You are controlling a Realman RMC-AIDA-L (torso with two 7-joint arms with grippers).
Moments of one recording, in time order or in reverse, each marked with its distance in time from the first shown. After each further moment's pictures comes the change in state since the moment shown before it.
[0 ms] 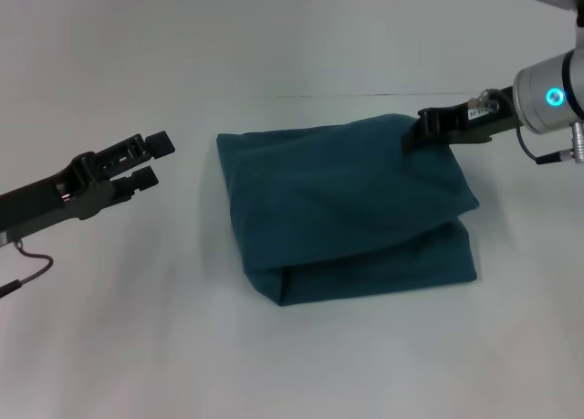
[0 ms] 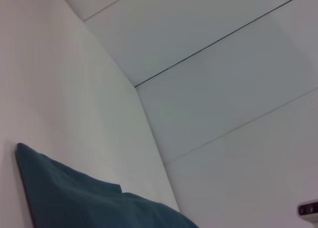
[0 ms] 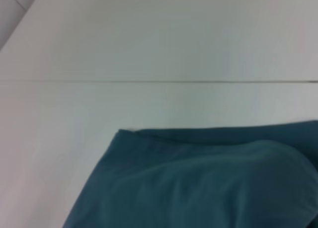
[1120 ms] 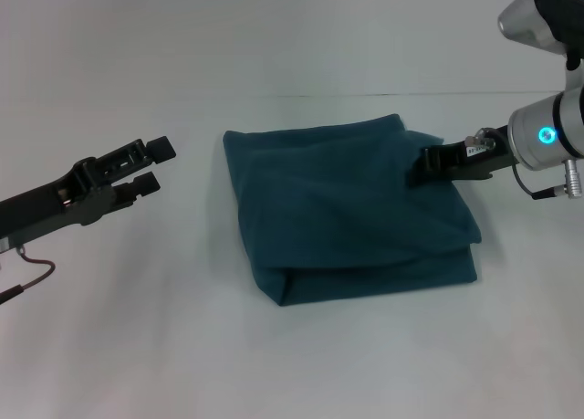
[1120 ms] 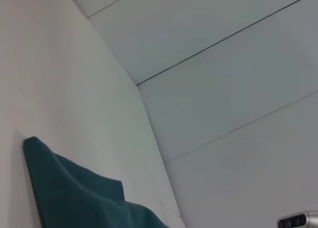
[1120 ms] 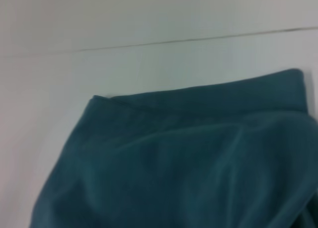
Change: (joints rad) left arm 0.004 0.000 -0.001 -0.019 0.000 -0.001 0.000; right arm 0.003 0.000 0.010 0.139 -0.016 0.066 -0.021
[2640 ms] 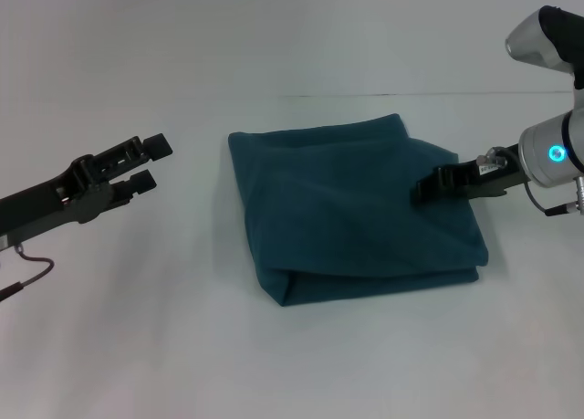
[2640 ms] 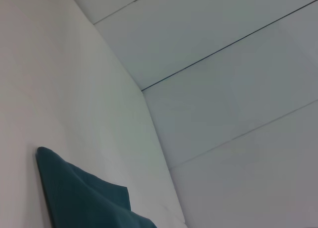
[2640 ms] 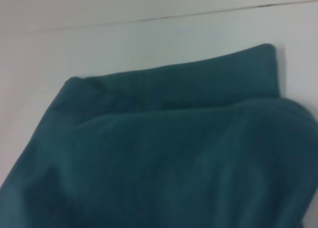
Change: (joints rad) left arm -0.002 0.000 -0.006 -0.005 0.000 -0.020 0.000; right arm -0.020 -0.006 -0.023 0.024 -0.028 0.020 -0.001
